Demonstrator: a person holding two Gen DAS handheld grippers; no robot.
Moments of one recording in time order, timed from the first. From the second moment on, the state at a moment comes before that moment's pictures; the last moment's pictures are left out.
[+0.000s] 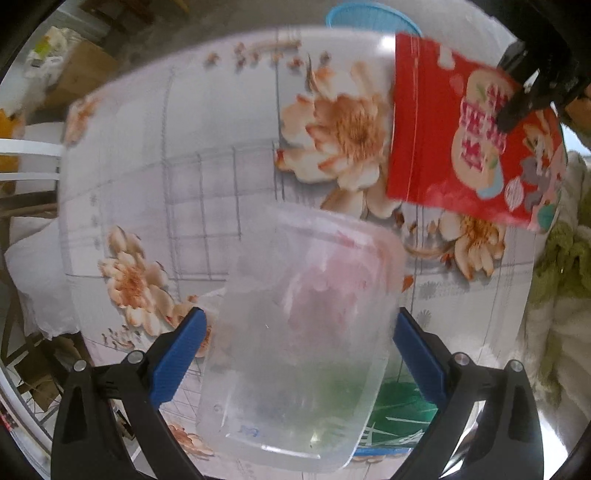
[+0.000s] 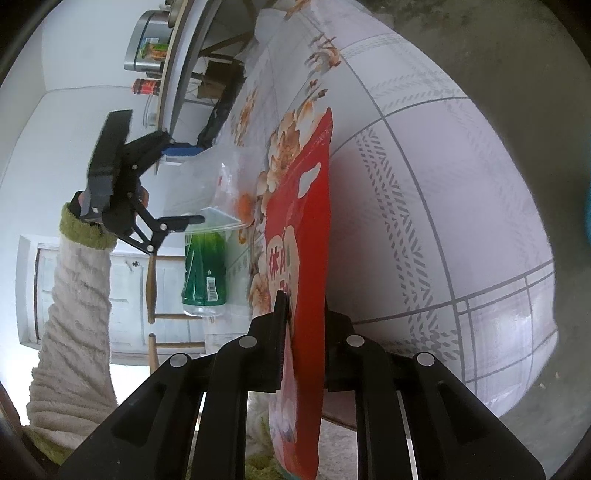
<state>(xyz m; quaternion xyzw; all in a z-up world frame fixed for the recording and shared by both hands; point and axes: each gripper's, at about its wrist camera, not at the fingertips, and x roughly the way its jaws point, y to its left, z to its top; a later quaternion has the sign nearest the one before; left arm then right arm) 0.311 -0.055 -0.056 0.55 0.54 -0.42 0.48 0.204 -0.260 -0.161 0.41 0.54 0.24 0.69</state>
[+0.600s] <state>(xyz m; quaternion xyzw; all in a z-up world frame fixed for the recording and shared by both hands) 0.332 -0.020 -0.023 0.49 0.56 -0.39 0.55 0.200 -0.268 -0.162 0.43 0.53 0.24 0.69</state>
